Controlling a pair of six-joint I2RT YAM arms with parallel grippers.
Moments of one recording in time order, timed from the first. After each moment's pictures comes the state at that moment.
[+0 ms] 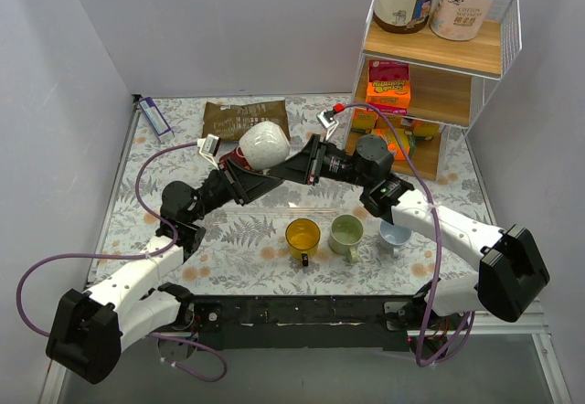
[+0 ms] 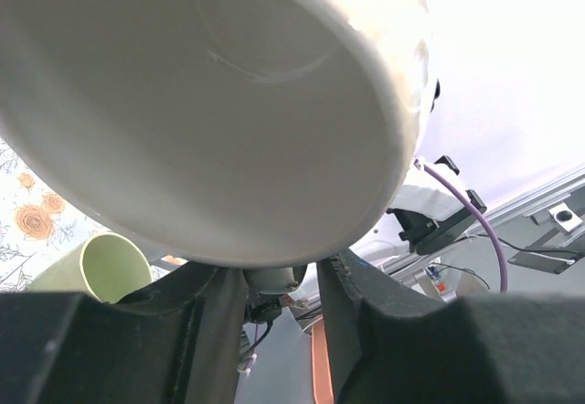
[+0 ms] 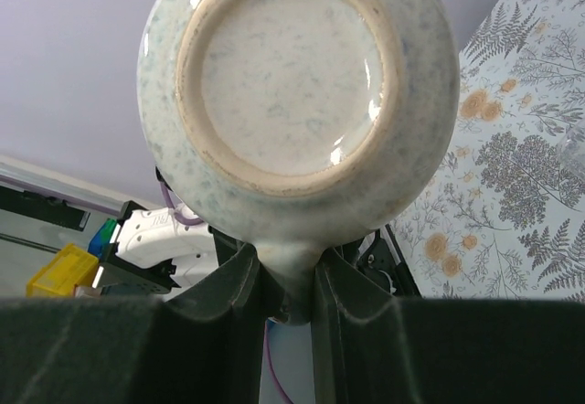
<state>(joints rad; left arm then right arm) -0.44 0.98 0.49 0.84 0.64 -1.23 0.75 1.34 0.95 0.49 -0.60 1.12</state>
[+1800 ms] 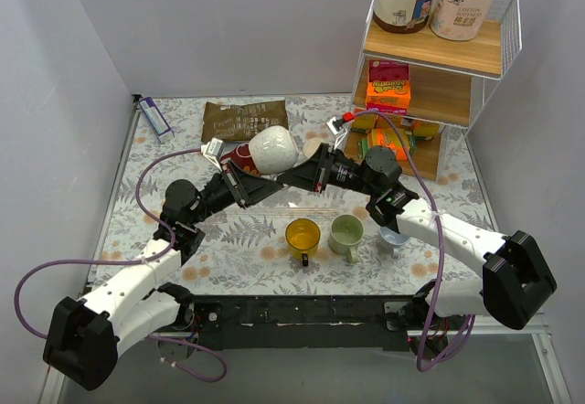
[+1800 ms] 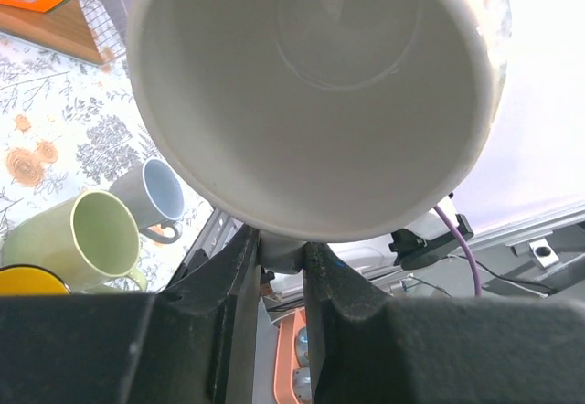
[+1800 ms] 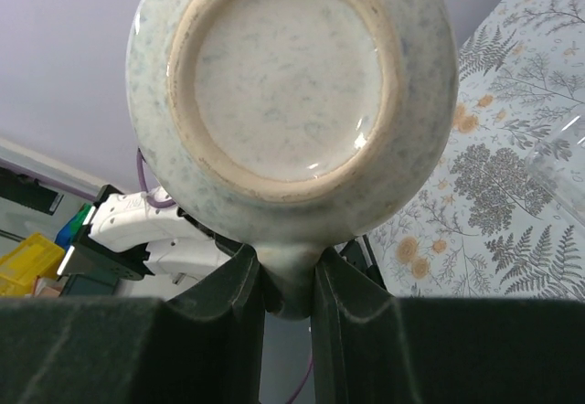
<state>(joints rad) -0.46 0.93 0.49 0.67 0.60 -1.29 0.74 1.29 0.82 0.62 -0.61 1.06</state>
